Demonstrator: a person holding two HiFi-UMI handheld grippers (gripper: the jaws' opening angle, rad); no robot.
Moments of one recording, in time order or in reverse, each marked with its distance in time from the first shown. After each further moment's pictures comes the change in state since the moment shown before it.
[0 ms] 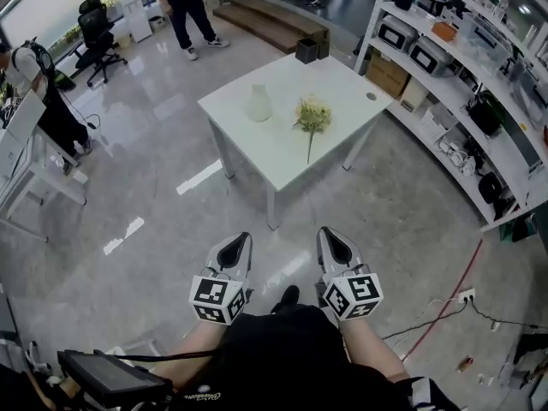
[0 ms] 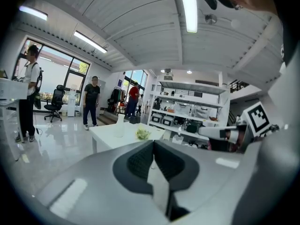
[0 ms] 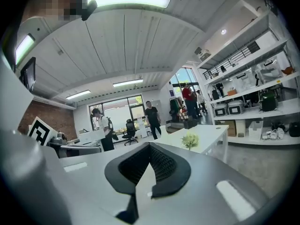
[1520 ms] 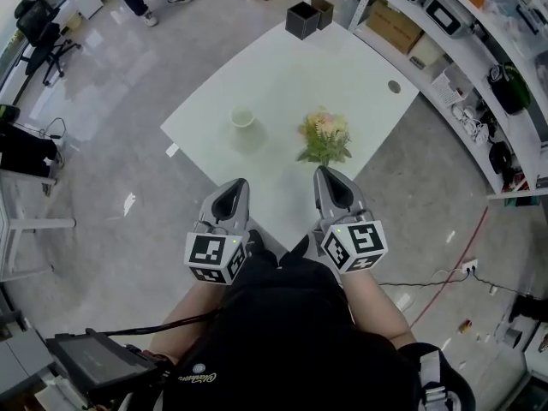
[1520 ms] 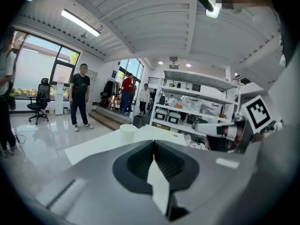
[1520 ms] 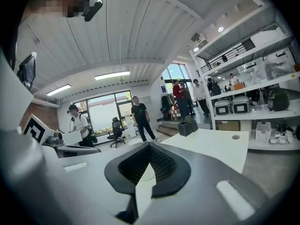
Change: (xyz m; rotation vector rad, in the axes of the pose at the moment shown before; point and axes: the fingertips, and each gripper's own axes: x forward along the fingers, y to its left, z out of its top) left arm 0.365 0.199 0.108 0.018 0.089 -0.071; right arm 0.389 -0.150 0.083 0.020 0.040 -0.106
